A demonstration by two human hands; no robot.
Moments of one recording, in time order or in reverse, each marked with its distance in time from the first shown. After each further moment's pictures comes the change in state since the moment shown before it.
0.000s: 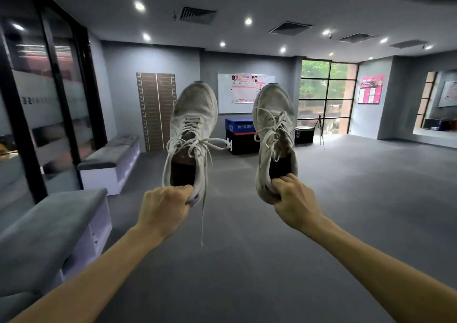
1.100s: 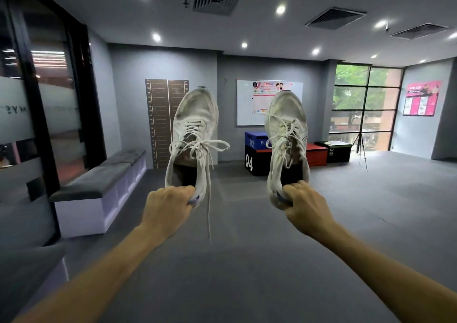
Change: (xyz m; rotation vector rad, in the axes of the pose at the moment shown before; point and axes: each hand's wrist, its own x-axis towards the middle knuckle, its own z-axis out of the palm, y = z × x) left_hand 0.478 -0.342 0.617 0.118 0.032 -0.069; right_hand 0.588 0.311 0.563 -0.031 -0.071 0.010
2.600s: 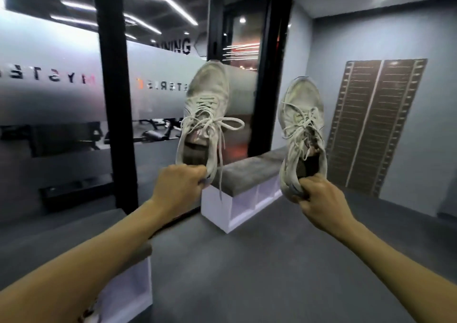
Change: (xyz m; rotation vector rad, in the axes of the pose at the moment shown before) left_hand 0.322 -0.497 0.567 0.663 -0.109 -0.570; right_hand 0.795 -0.092 0.735 0.626 -0.144 -0.705
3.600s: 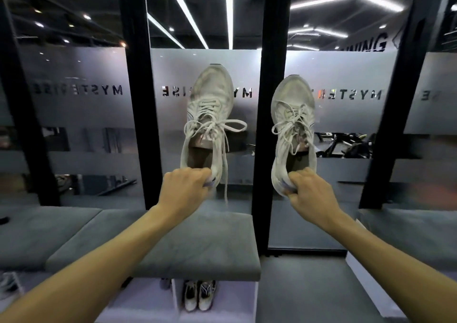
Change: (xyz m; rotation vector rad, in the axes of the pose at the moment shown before) left_hand 0.024 -0.119 0.047 0.687 -0.154 -0.492; right_hand 0.274 -0.111 0.263 0.567 -0.052 -0.666
